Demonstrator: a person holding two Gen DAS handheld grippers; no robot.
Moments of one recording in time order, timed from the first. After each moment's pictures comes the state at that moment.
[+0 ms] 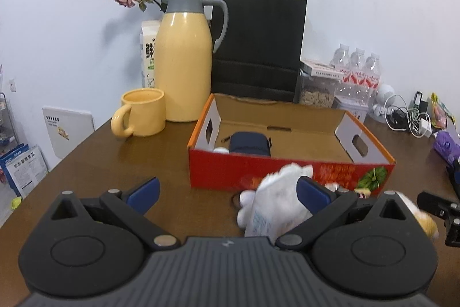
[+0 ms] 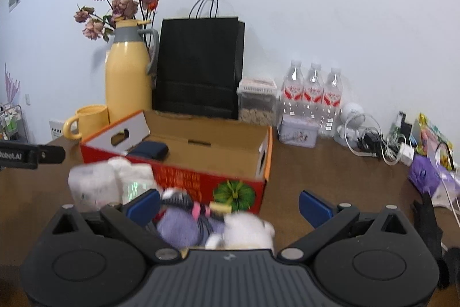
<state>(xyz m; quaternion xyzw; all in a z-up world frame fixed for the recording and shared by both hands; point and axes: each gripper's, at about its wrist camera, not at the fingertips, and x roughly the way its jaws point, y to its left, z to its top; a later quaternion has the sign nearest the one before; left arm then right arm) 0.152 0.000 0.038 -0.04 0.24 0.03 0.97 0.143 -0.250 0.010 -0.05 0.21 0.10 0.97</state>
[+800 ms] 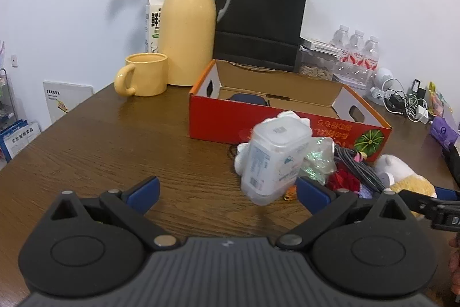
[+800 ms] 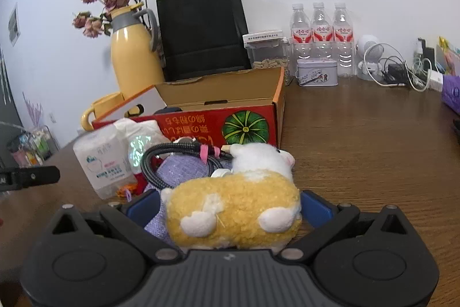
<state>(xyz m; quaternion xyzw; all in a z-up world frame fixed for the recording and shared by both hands) 0.122 -0.004 0.001 -0.07 0.27 0.02 0.96 0.155 -0.284 -0.054 0.05 0.26 0.16 0.95</state>
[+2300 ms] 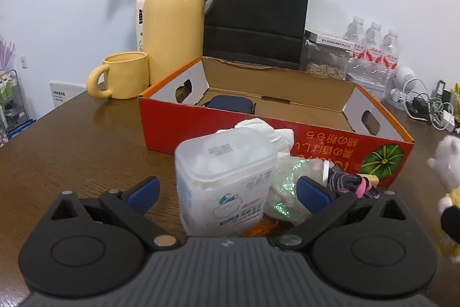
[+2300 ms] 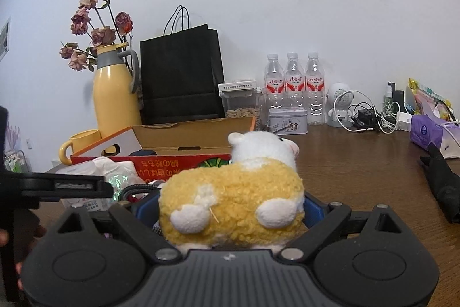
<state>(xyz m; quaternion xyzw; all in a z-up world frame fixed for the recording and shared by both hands) 0.199 -0.072 -0.020 -0.06 0.26 0.08 0.96 0.139 -0.294 -0.046 0.04 0.16 0.10 0.98</state>
